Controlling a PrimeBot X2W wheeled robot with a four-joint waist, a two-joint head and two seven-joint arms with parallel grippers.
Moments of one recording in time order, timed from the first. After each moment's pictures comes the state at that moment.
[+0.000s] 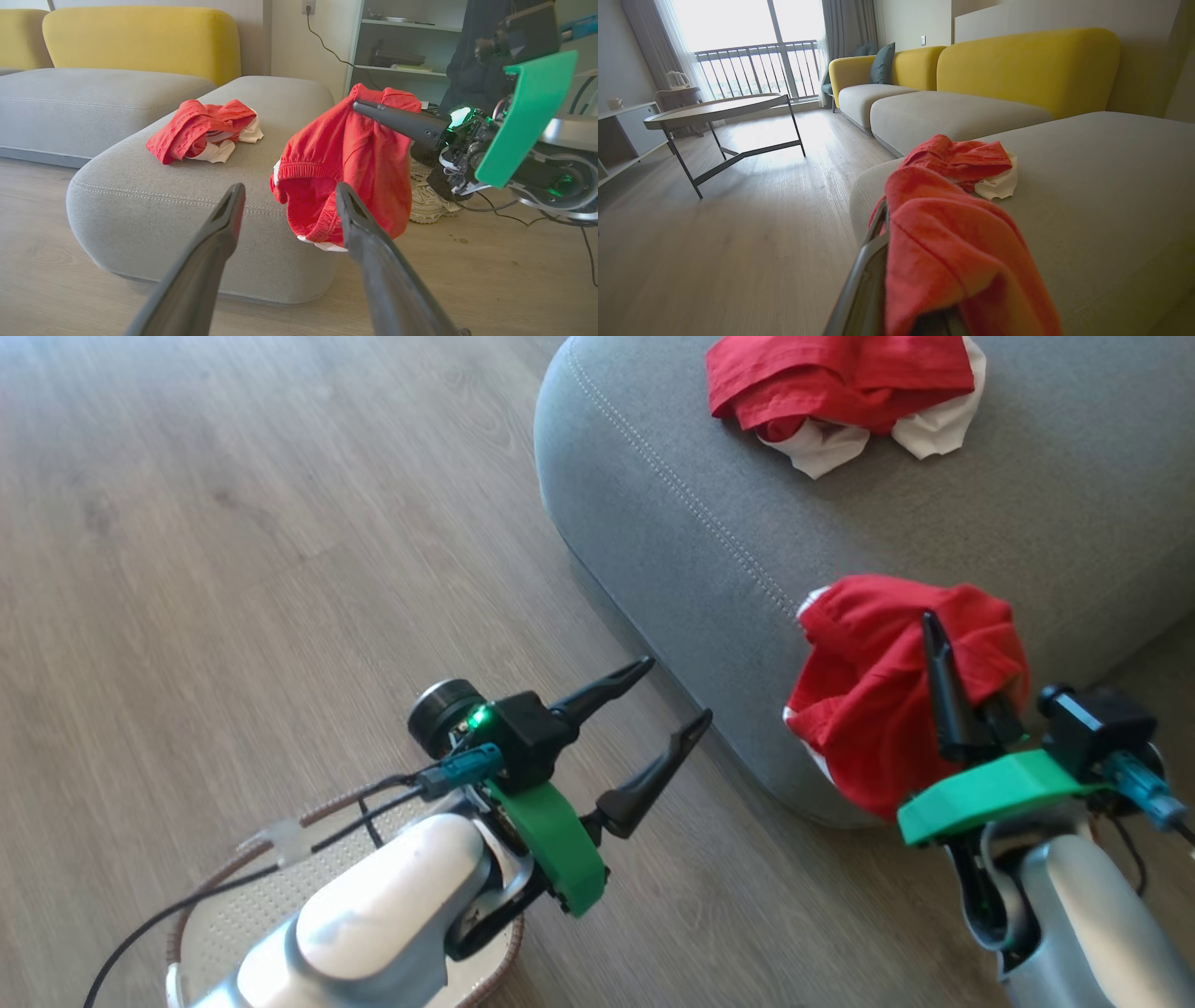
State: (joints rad) left arm -0.54 0.24 -0.97 0.25 -0.58 -0.13 -0.26; right arm -0.20 -0.18 0.20 0.14 0.38 0.12 -0.26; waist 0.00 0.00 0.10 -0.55
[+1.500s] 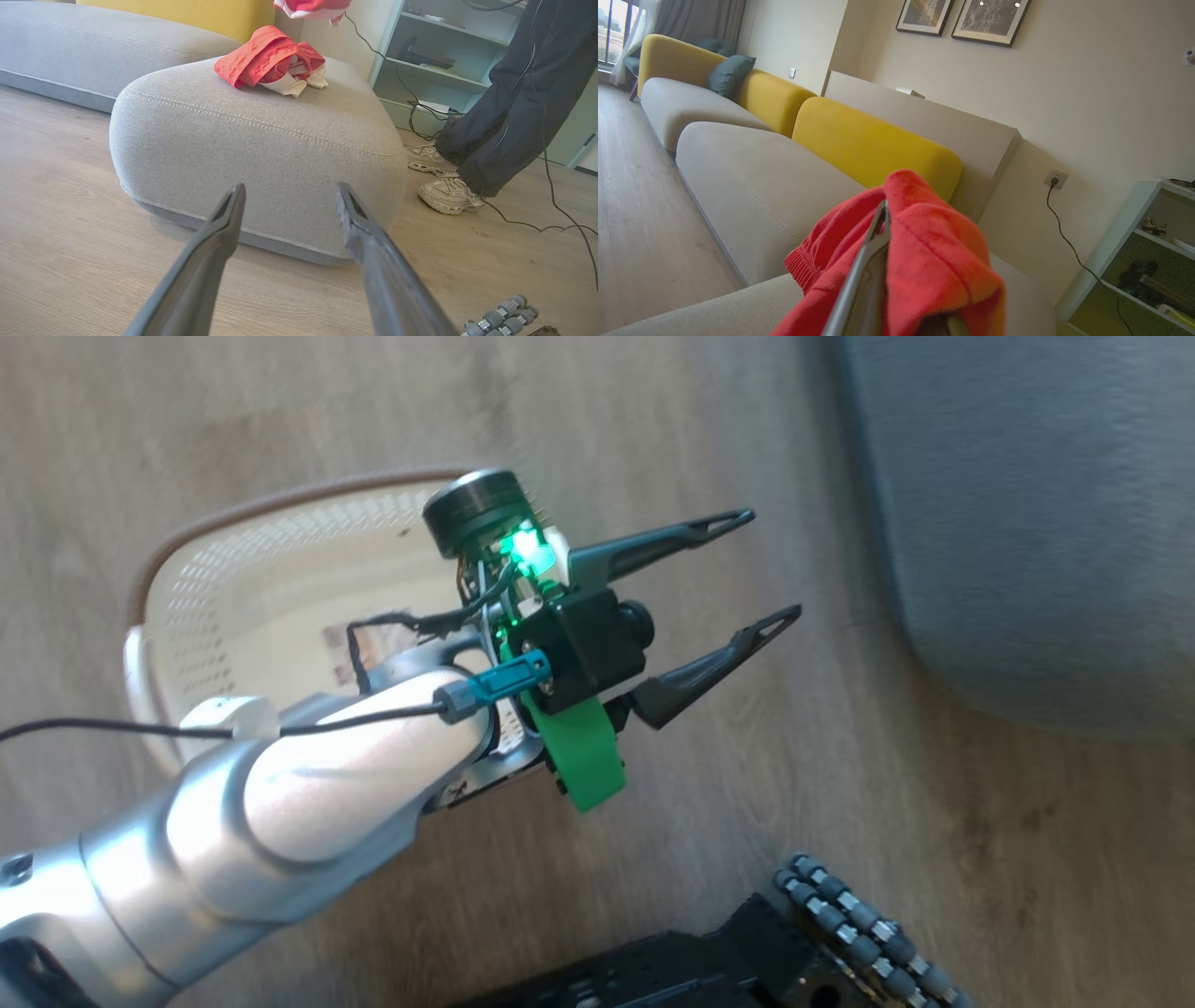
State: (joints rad) left arm -0.96 0.36 -1.18 0.06 -0.53 -0.13 -0.23; right arm -1.28 -0.60 -0.47 0.74 0.00 0.12 -0.19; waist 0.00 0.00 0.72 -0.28
